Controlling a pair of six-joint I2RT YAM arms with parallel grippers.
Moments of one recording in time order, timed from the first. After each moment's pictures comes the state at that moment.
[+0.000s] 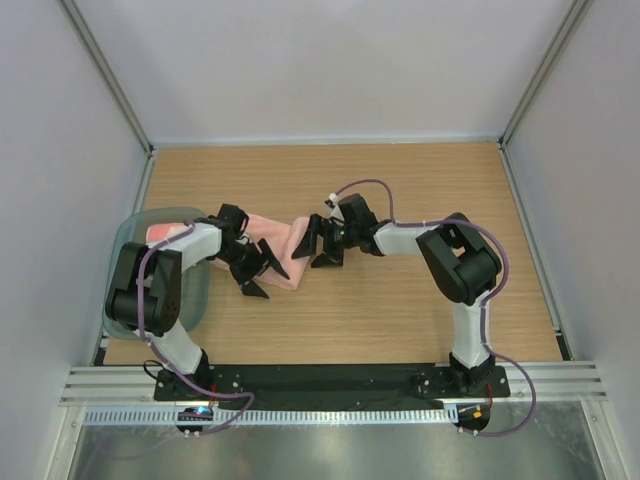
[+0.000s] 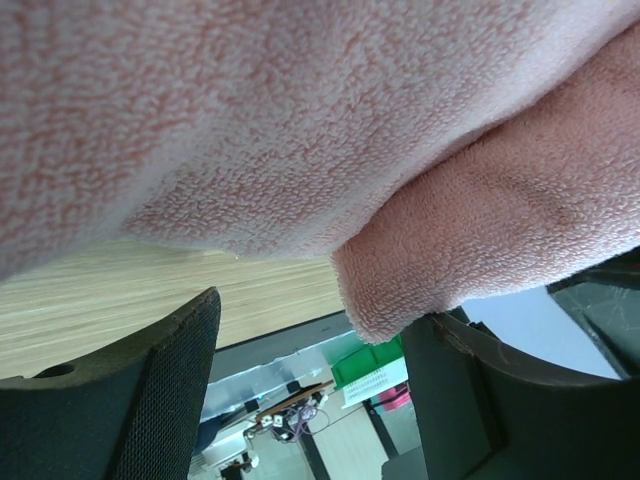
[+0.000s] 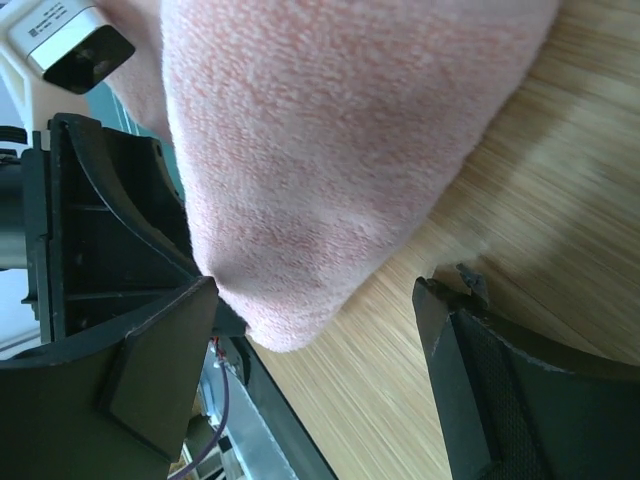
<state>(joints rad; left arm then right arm) -0.23 1.68 0.93 -0.68 0.54 -0.84 0.60 2.00 1.13 0.12 -0.62 0.84</state>
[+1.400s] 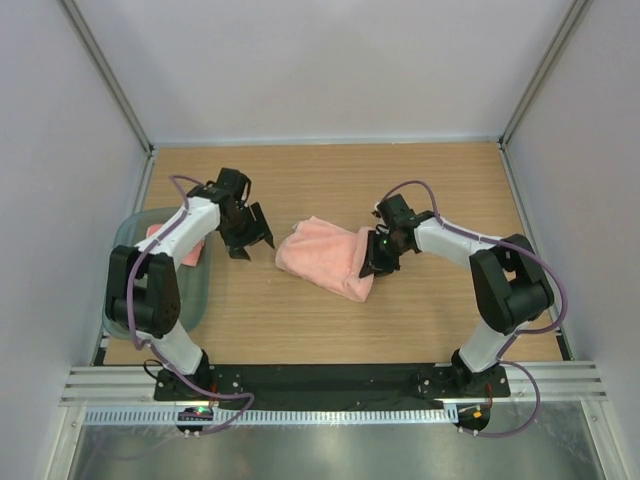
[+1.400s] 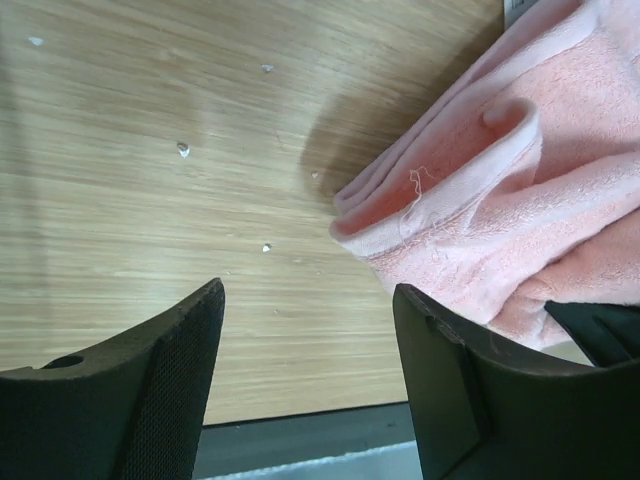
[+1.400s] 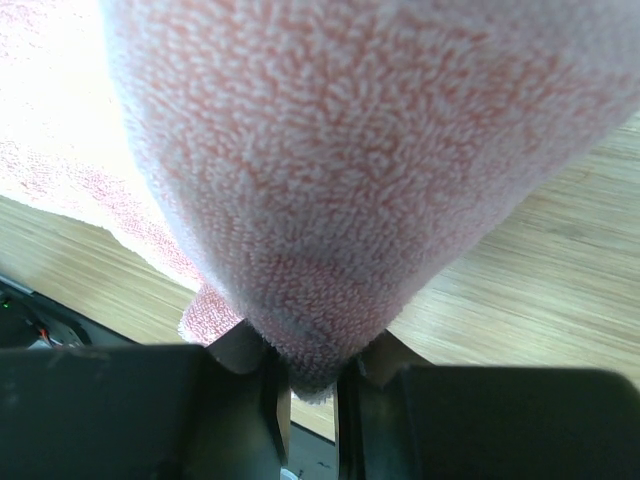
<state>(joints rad) -0.25 1.68 1.24 -0.84 0.19 -0.68 0.44 1.69 1.01 -0.52 -0.32 0.53</state>
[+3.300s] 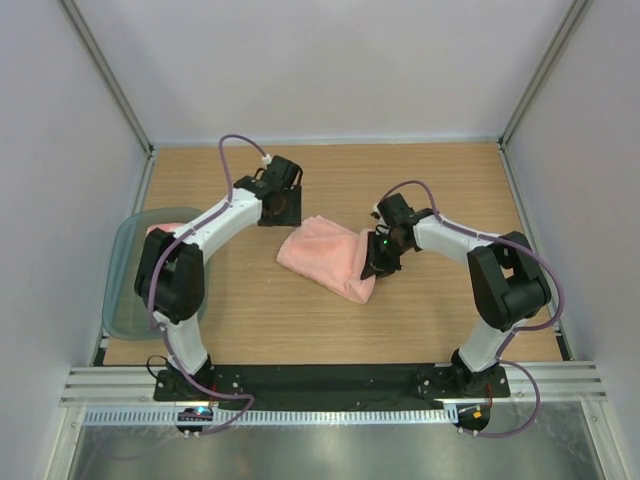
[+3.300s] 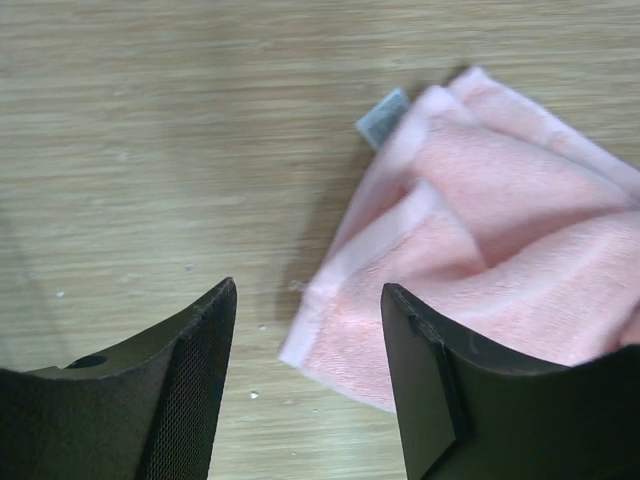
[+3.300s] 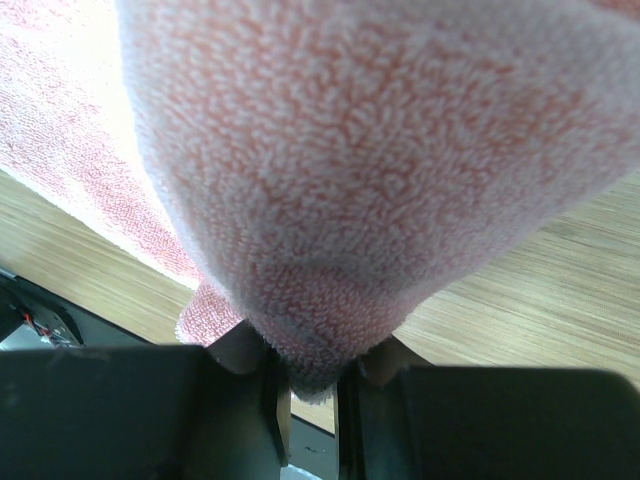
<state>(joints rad) -0.50 1.83 1.46 -0.68 -0.22 -0.42 0.44 1.71 1.04 -0.58 -0.33 0.47</state>
